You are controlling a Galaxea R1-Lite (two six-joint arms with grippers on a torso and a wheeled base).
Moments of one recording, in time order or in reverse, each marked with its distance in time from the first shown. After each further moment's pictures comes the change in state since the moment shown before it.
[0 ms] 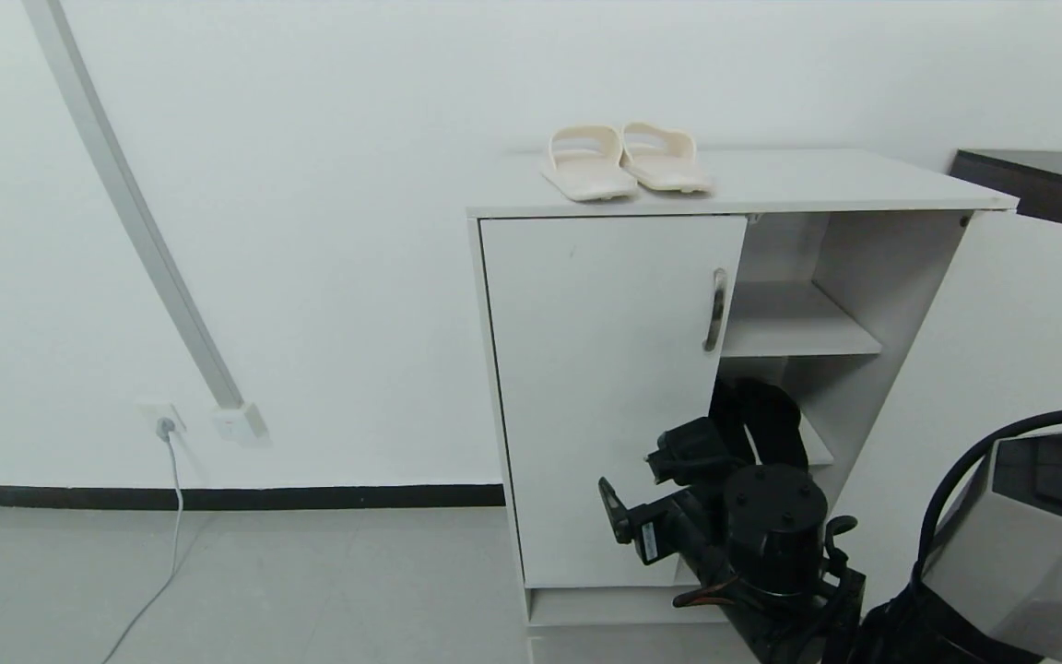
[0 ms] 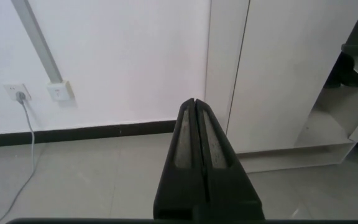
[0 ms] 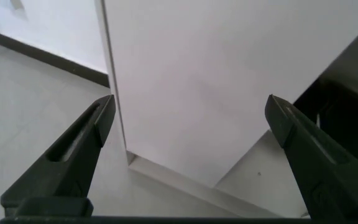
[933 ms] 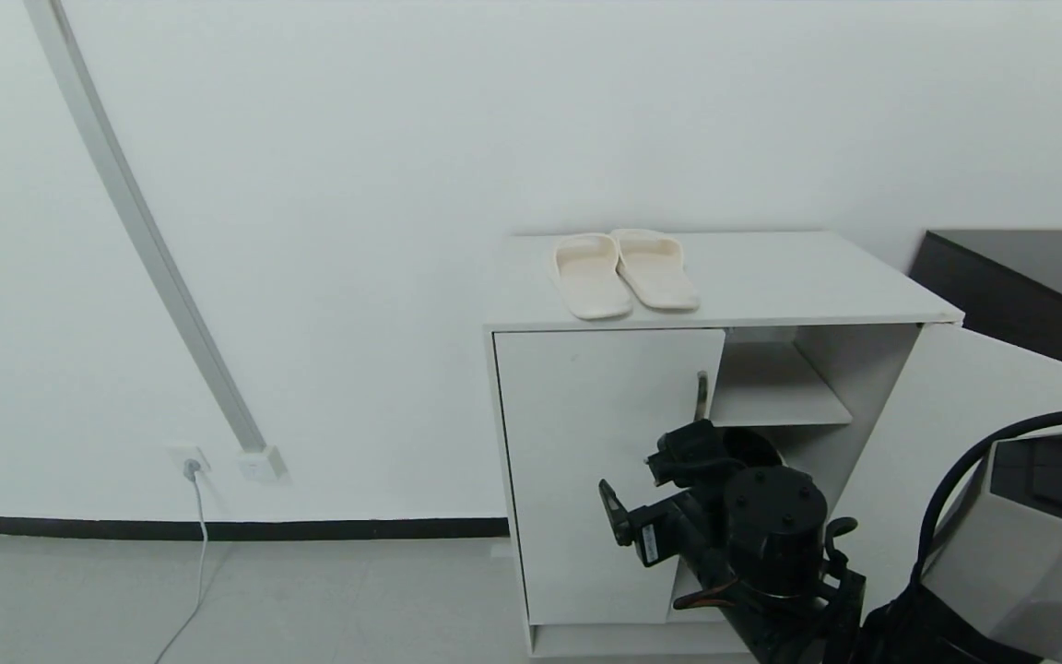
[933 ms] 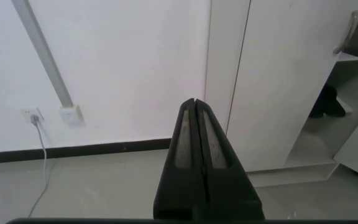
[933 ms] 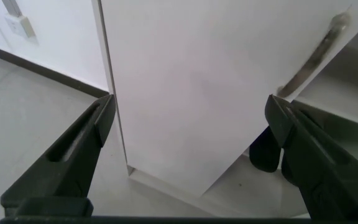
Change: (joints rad) left arm -0.001 0.000 0.000 0.000 0.000 0.000; right arm 0.001 0.001 0.003 -0.001 0.000 -0.001
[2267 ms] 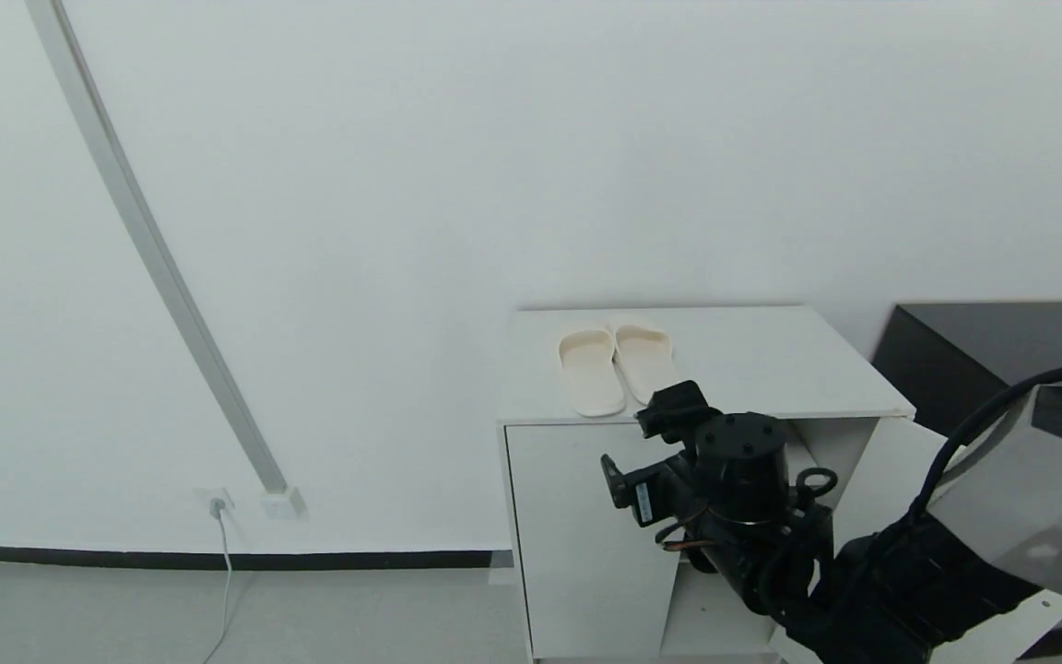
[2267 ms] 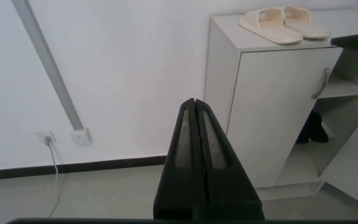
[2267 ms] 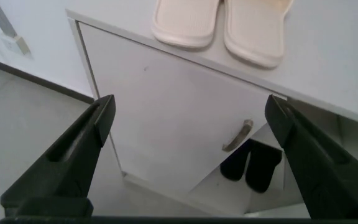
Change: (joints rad) left arm 0.000 0.000 0.000 0.000 0.000 0.001; right arm -0.063 -0.024 -0.199 0.320 0.015 0.044
